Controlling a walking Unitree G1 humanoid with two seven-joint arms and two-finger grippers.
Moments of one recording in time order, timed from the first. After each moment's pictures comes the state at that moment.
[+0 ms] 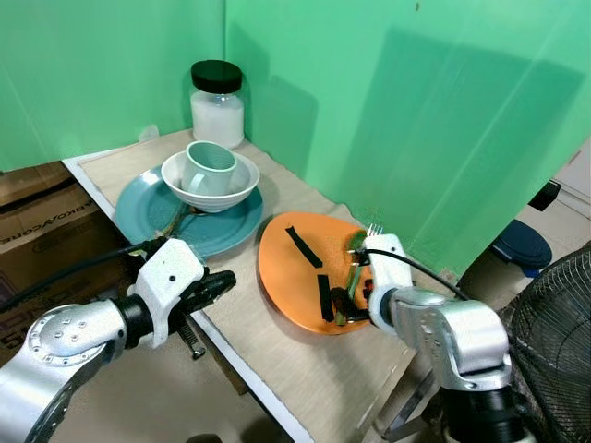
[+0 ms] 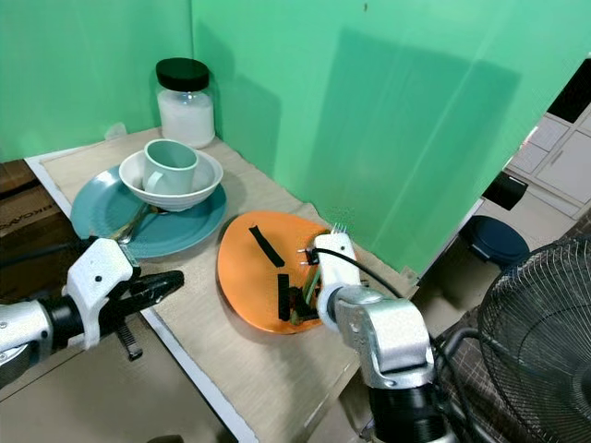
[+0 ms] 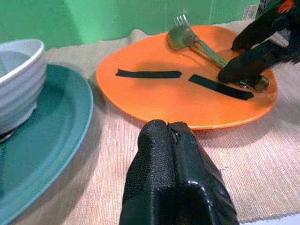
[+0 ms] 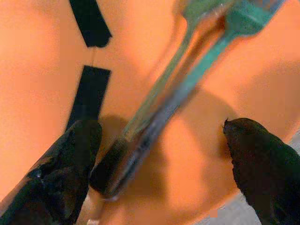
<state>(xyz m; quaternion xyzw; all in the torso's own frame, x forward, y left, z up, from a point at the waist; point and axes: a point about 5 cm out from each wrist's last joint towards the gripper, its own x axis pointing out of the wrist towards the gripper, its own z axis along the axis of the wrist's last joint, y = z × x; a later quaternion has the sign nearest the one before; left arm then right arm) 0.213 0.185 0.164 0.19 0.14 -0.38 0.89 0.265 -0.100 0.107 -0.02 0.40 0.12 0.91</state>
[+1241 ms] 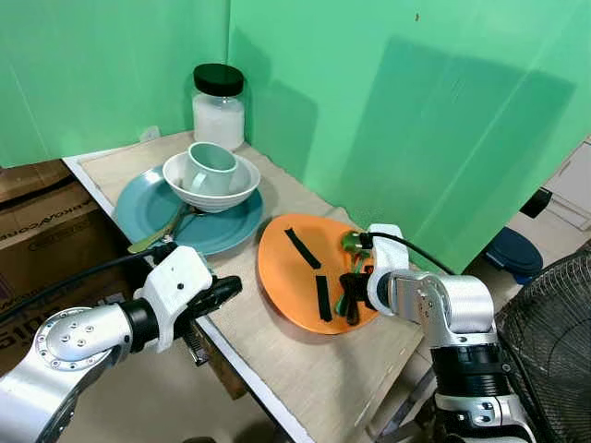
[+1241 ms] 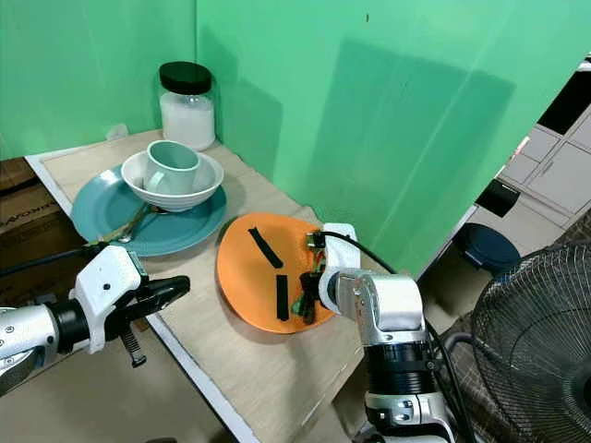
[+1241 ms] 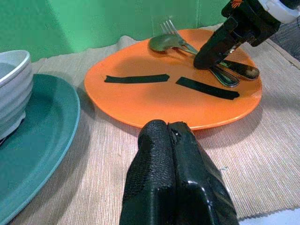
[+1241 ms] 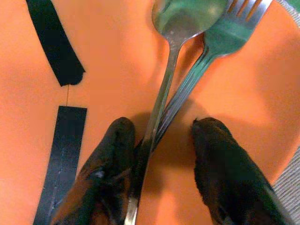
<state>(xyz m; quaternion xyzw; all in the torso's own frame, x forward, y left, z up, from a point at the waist) 0.211 0.179 0.159 0.20 0.14 -0.40 0.88 0.291 -0.108 0.098 0.05 0.43 0.11 0.89</state>
